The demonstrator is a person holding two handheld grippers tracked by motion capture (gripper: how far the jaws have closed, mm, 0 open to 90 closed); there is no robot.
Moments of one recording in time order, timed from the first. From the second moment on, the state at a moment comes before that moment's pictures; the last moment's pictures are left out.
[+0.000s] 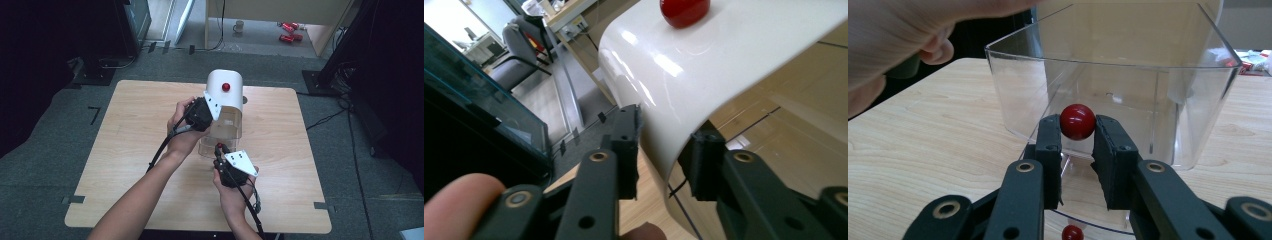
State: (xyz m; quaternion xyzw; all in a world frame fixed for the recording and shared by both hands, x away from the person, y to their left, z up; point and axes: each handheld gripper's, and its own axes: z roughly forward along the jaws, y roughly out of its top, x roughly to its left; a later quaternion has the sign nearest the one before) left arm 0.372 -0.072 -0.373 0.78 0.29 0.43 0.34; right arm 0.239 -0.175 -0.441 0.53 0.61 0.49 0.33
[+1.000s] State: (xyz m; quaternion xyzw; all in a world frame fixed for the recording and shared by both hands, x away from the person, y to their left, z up) left arm 0.358 -0.078 -0.377 0.77 0.34 0.44 0.32; right arm 0.256 -0.174 -0.442 0.53 0.61 0.49 0.34
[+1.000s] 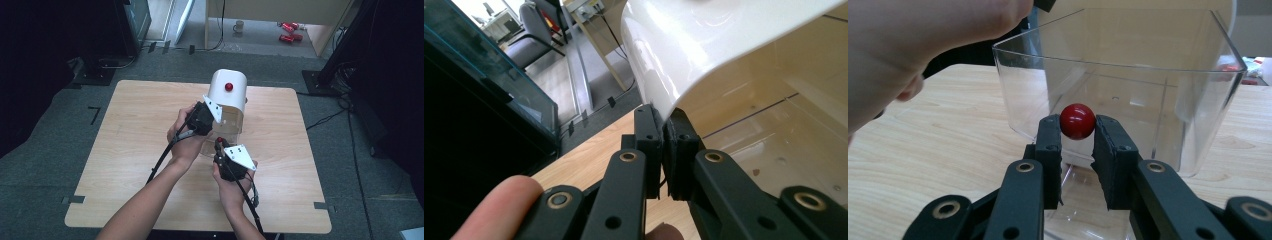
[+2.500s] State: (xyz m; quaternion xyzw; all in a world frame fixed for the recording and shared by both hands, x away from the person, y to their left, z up) left arm 0.350 -0.066 -0.376 0.75 0.36 0.38 0.40; right arm 0.285 -0.206 -0.446 0.51 0.62 0.50 0.31
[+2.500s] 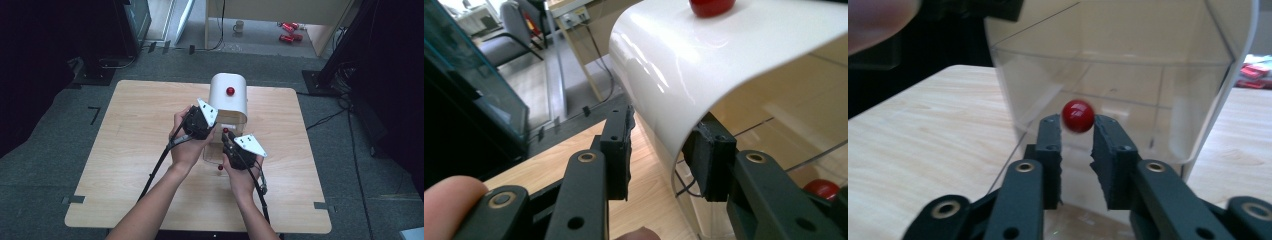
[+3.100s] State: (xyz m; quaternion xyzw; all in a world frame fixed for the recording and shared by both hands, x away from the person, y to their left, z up) left arm 0.361 -0.064 -0.379 0.76 0.37 0.34 0.41; right arm 0.220 -0.197 -0.495 0.55 0.63 0.47 0.28
